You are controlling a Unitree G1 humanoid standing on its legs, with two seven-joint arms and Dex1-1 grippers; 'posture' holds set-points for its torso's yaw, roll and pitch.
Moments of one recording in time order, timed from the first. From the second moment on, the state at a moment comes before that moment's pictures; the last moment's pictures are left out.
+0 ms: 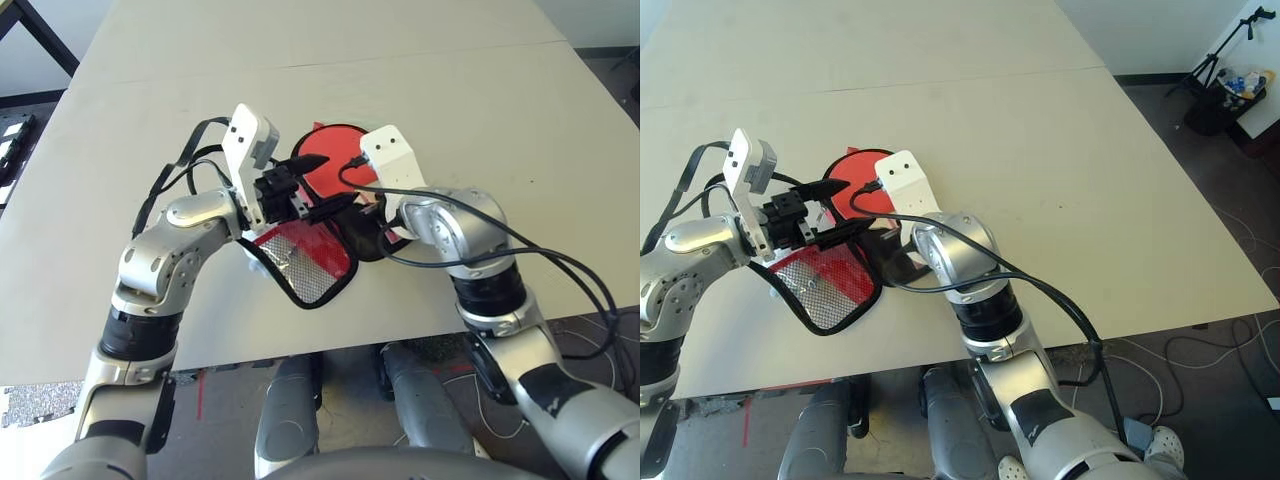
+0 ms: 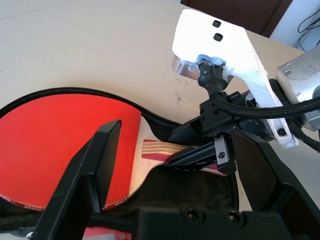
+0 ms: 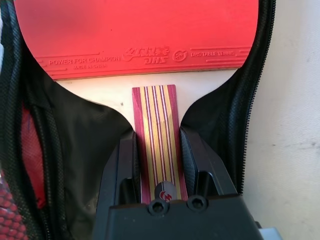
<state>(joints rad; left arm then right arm) -0.49 0.56 -0.01 -0.31 -0.55 0.68 -0.71 -0.82 -0.01 0.23 -0.16 0.08 1.53 0.13</state>
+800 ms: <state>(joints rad) -0.57 0.71 0.11 -0.31 -0.60 0.73 -0.75 -0.73 -0.60 0.14 -0.20 0.29 1.07 0.67</state>
